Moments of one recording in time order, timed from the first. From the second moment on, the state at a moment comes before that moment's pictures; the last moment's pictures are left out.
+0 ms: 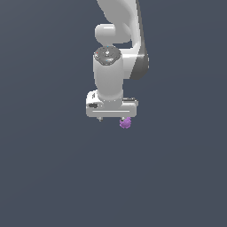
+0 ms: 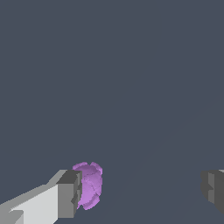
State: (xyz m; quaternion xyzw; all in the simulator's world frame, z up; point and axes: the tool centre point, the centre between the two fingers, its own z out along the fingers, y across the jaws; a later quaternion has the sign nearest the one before) arm 0.003 -0.007 0.186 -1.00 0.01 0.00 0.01
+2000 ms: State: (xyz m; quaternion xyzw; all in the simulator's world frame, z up) arm -0.090 0.071 0.073 -1.00 0.03 0.00 0.00
